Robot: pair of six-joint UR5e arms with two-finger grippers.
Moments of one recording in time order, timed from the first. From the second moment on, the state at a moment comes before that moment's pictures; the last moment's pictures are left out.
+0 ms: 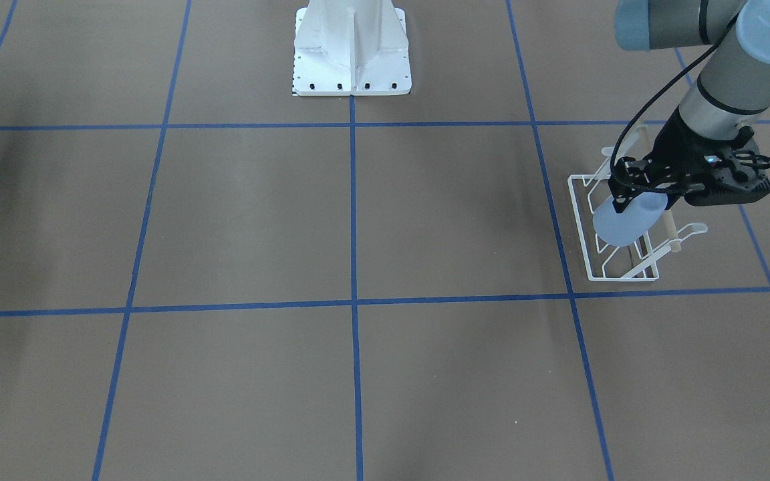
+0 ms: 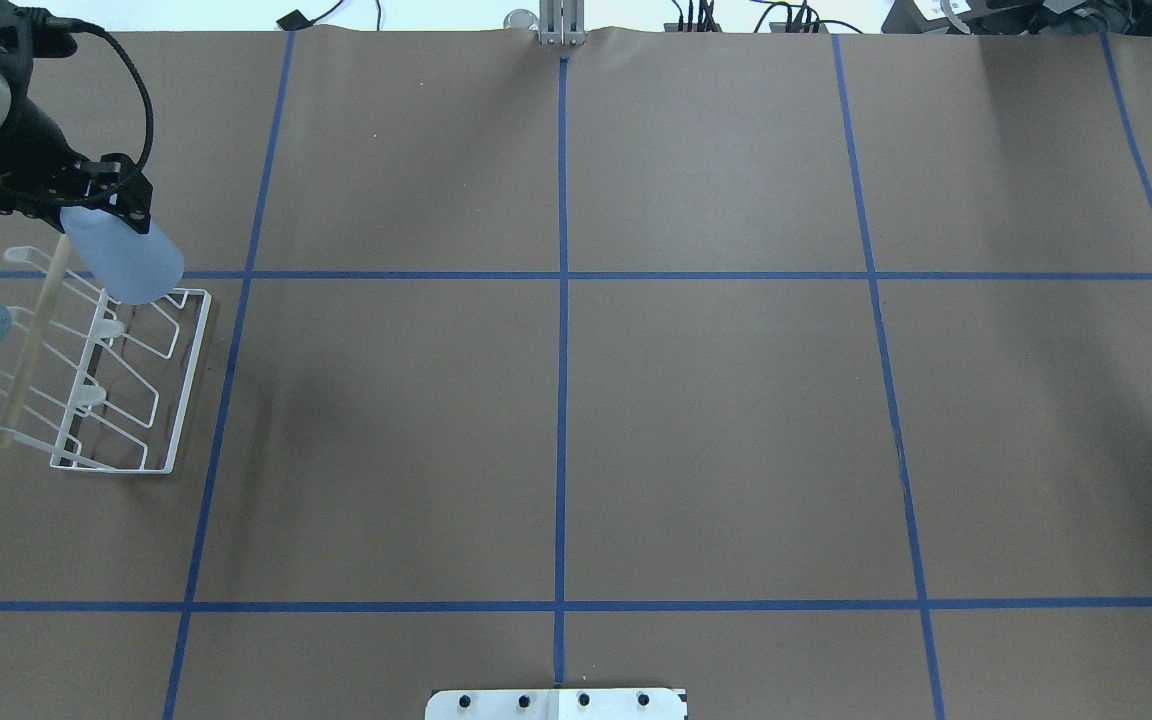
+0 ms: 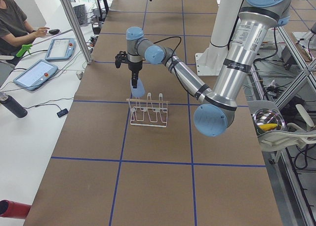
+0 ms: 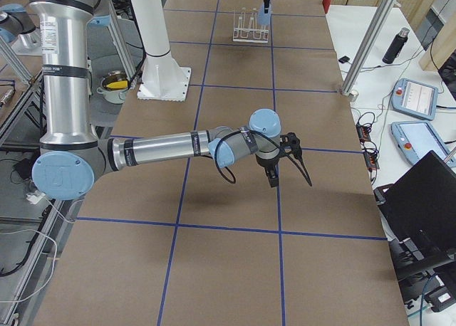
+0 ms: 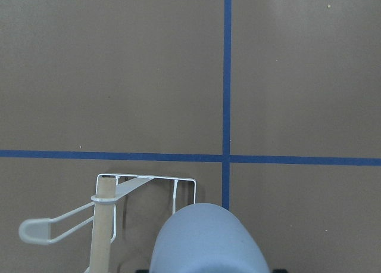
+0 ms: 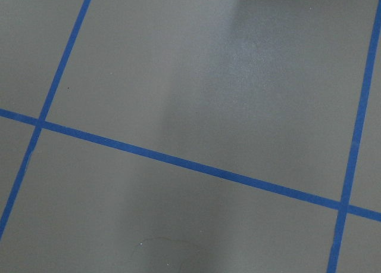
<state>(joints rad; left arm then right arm) -1.04 -1.91 -1.93 -1.41 -2.13 -0.76 1.37 -1.59 1.74 -1.25 2.36 0.22</state>
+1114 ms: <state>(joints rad) -1.02 -1.91 -1.82 -1.51 -2.17 -0.76 1.35 -1.58 1.73 -1.25 2.37 0.23</state>
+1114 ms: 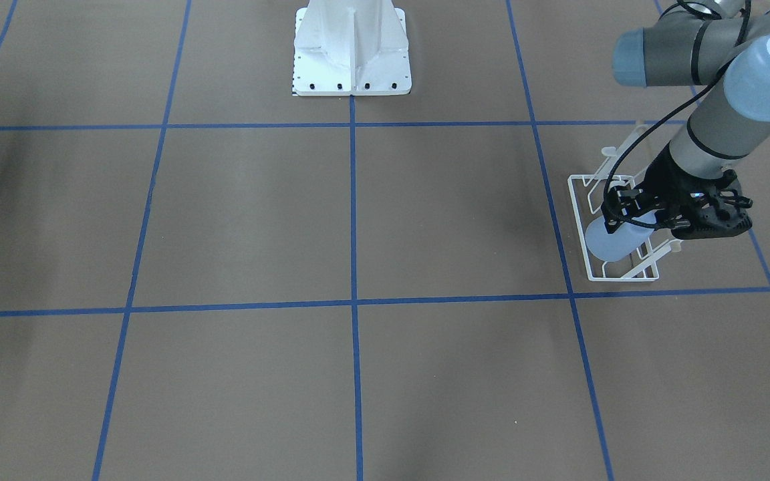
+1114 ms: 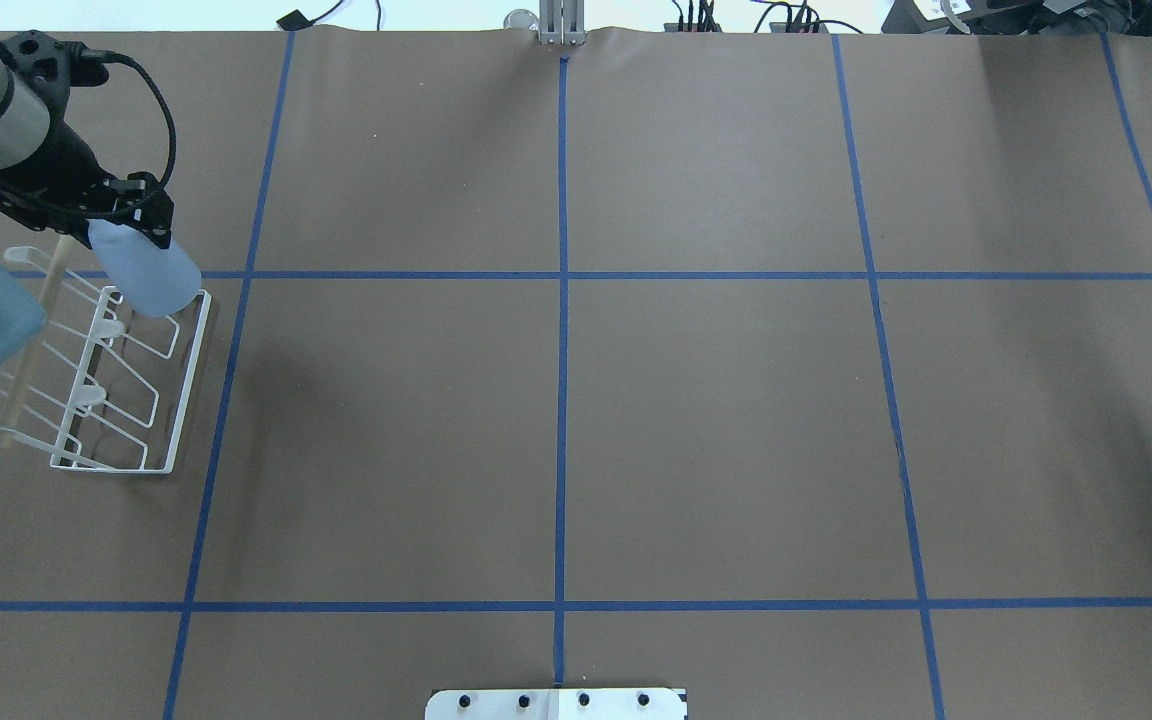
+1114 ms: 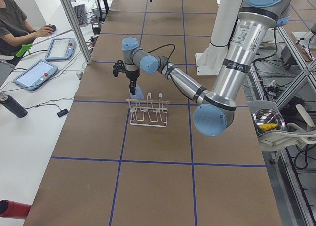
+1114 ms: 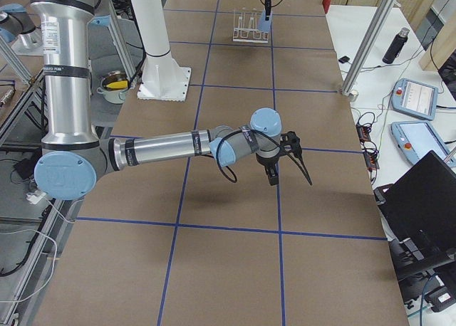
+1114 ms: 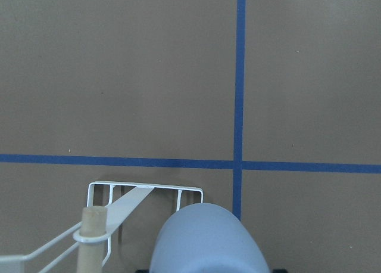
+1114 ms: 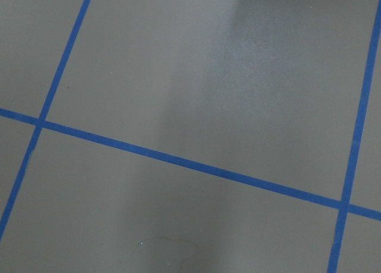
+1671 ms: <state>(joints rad) -1.02 -1.89 -1.85 -1.52 -2.17 -0.75 1.35 -1.58 1.74 -1.25 2.37 0.23</state>
